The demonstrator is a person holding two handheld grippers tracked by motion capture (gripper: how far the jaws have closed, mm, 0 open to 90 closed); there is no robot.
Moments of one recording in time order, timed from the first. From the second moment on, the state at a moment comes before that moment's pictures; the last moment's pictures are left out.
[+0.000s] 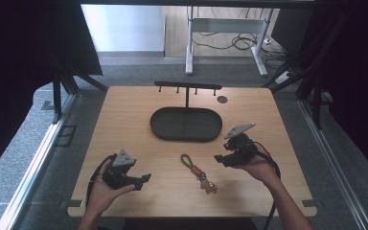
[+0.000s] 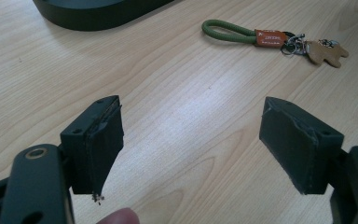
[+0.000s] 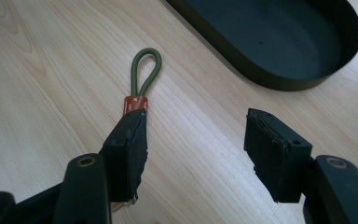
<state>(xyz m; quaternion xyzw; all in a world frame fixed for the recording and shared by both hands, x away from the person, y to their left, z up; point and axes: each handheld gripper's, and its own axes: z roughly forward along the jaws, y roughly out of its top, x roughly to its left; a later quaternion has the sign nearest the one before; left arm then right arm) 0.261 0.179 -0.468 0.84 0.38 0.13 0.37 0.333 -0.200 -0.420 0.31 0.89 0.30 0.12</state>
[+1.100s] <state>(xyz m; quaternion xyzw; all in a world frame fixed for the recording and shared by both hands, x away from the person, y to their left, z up) 0.259 0.181 -0.464 0.84 0.38 0.13 0.37 0.344 -0.133 -0.469 0.27 0.94 0.21 0.07</state>
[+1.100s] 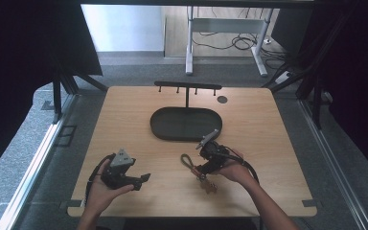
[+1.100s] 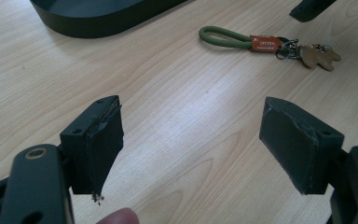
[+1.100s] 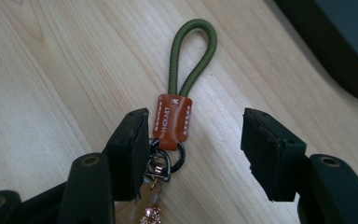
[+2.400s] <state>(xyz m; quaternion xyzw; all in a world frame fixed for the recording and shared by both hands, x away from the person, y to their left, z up) 0.259 0.175 -0.466 0.84 0.37 0.13 0.37 0.342 -0.107 -0.505 0.25 0.95 0.16 0.06</state>
